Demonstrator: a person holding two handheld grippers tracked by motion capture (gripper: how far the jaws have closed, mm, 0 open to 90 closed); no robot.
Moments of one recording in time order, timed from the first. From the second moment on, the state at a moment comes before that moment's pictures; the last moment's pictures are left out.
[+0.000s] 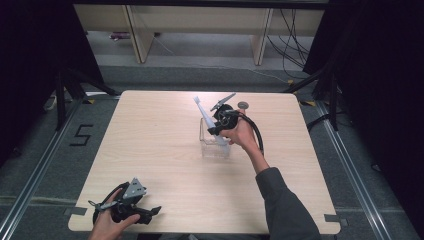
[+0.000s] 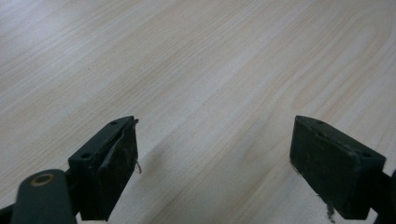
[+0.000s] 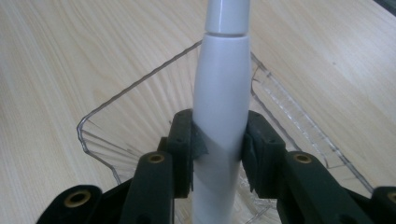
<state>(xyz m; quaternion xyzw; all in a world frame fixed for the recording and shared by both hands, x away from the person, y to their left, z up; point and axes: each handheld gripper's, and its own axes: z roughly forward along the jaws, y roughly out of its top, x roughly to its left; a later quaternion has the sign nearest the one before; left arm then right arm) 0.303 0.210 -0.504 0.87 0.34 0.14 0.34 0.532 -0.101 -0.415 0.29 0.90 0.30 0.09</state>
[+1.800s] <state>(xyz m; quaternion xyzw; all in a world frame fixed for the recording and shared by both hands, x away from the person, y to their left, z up) 0.303 0.209 -0.505 0.86 0.34 0.14 0.34 0.499 -0.123 -0.378 0.32 0.86 0.37 0.12</state>
